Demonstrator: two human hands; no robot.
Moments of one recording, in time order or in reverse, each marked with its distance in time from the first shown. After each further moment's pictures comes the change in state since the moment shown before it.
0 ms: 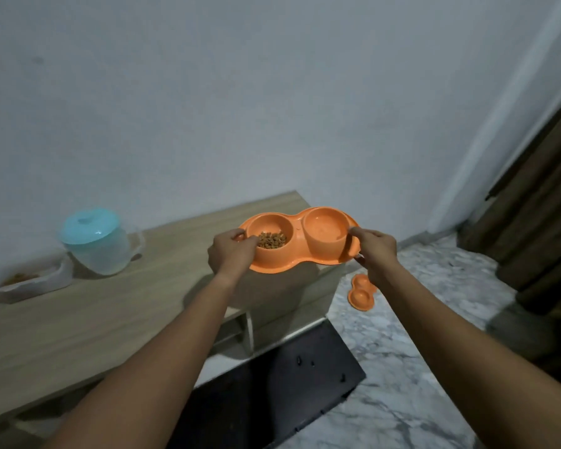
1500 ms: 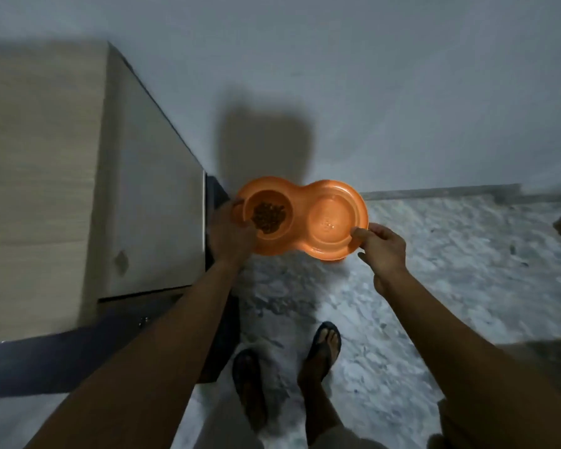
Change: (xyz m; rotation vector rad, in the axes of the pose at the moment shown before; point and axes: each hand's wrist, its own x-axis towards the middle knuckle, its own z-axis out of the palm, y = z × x) left_hand 0.181 -0.062 0.617 0.191 0.153 -0.318; right_hand 0.616 0.155 -0.138 -0.380 -0.285 0.397
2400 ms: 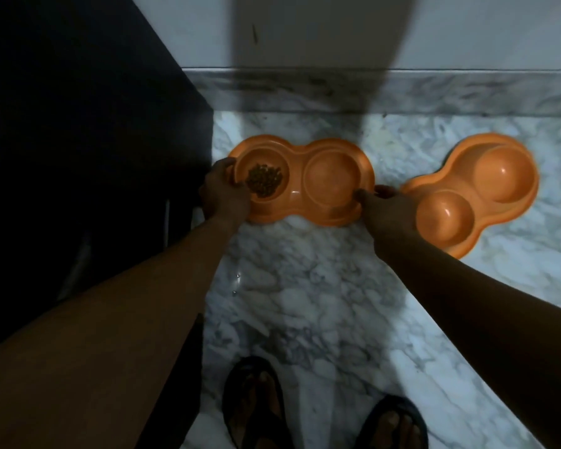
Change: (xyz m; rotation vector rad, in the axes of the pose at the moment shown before) left_hand 0.290 -0.459 0.337 0.011 0.081 -0.263; right_hand 0.443 0.366 0.231 -0.312 -0.016 -0.038
